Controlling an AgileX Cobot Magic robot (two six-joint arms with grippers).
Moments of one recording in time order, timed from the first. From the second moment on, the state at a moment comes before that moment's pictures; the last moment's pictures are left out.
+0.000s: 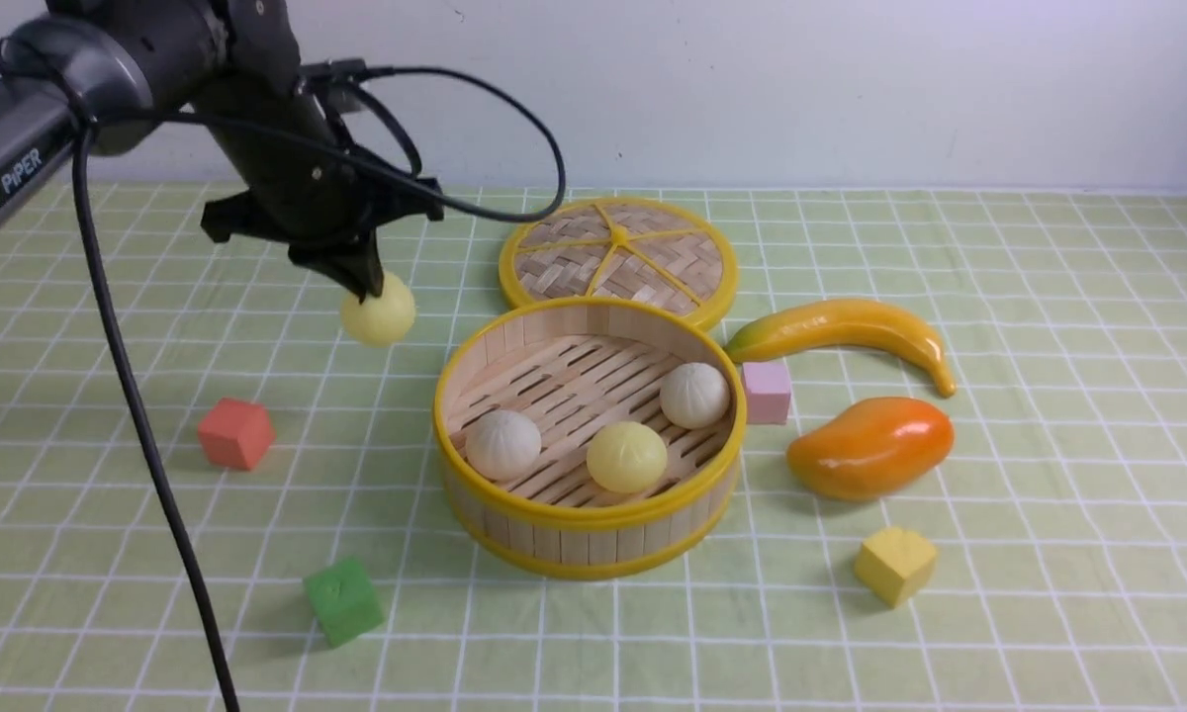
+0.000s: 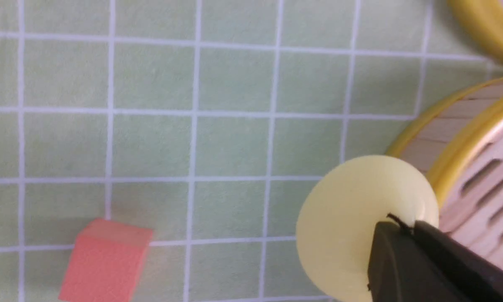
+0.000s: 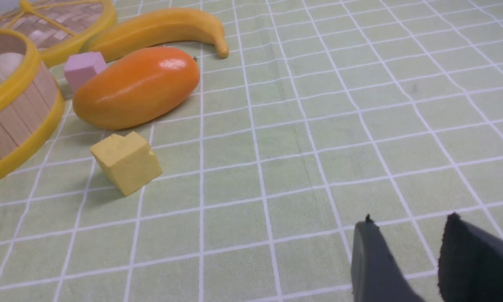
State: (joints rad) right arm -0.10 -0.01 0.02 0.06 0.40 0.09; left arm -0.21 2.14 -2.10 -0.12 1.15 -0.19
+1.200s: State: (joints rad) right arm -0.10 -0.01 0.02 0.06 0.40 0.09; left arm -0.35 1.99 -1.99 -0.09 1.23 -0.15
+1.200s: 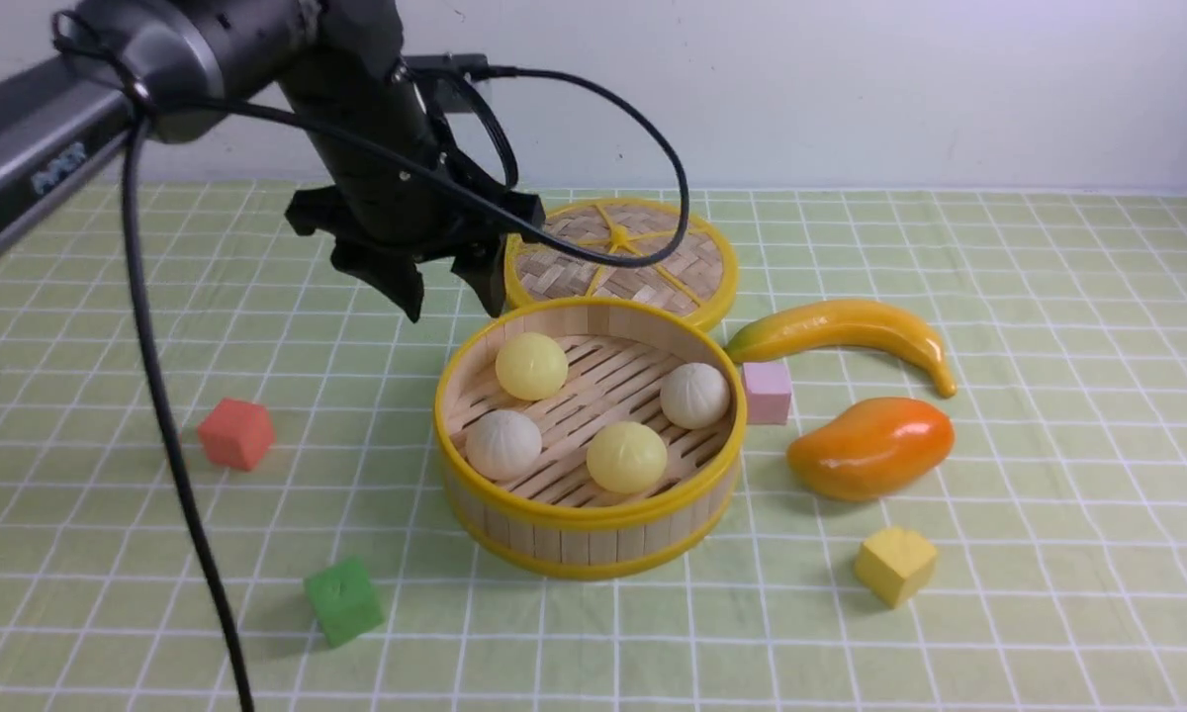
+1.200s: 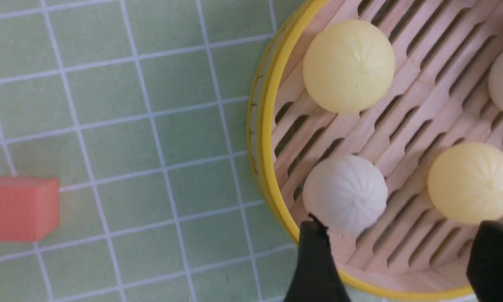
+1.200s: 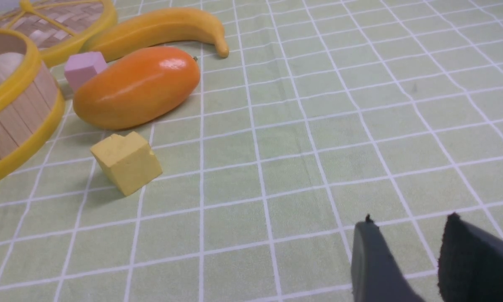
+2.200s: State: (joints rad) right arm -0.10 -0.01 0.02 0.06 0.40 0.09; left arm -0.35 0.30 -0.66 -0.04 1.16 -0.40
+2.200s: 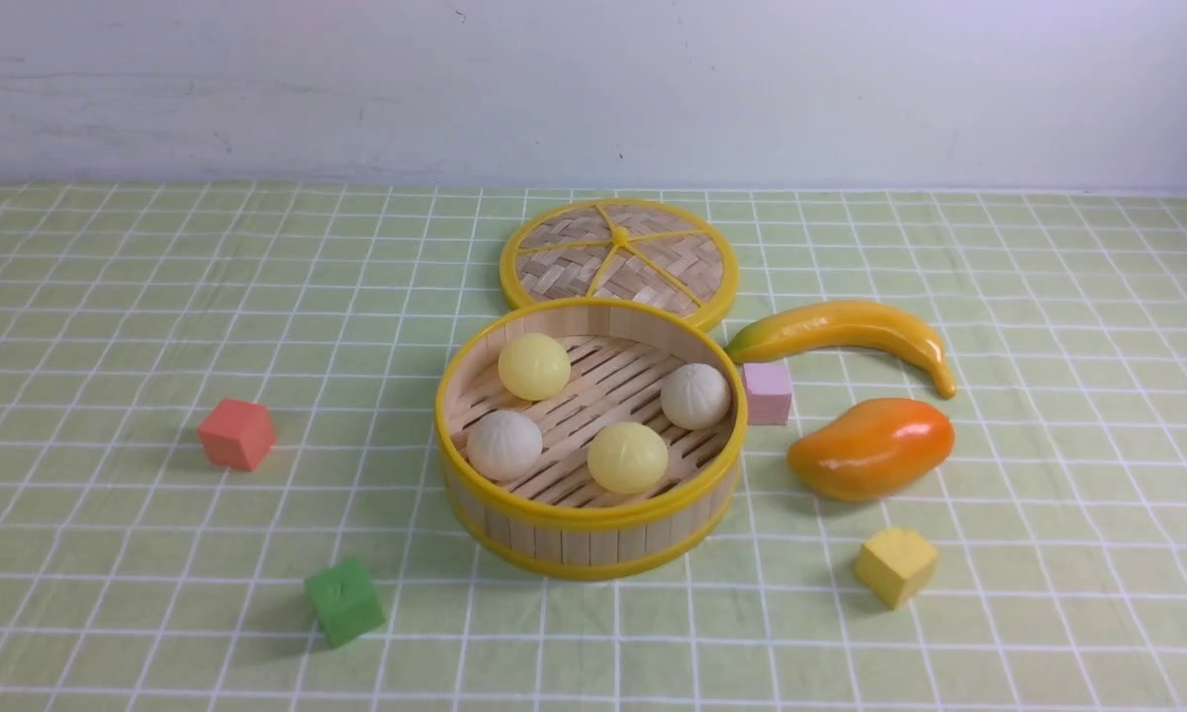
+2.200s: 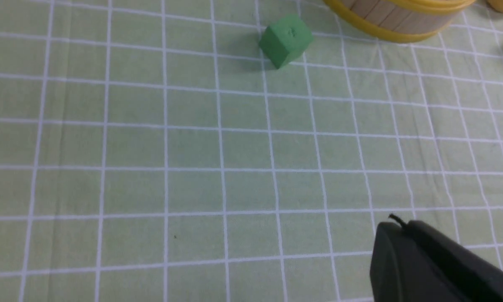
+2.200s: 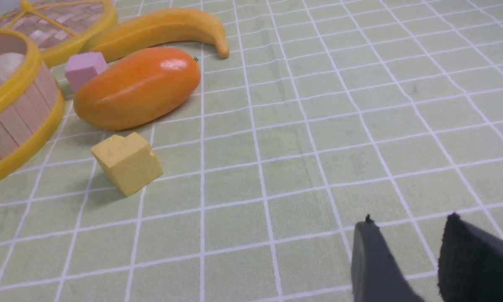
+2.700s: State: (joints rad) right arm -0.10 -0.01 0.02 0.06 0.40 0.09; left arm -0.35 0.29 -0.64 -0.01 1.16 -0.42
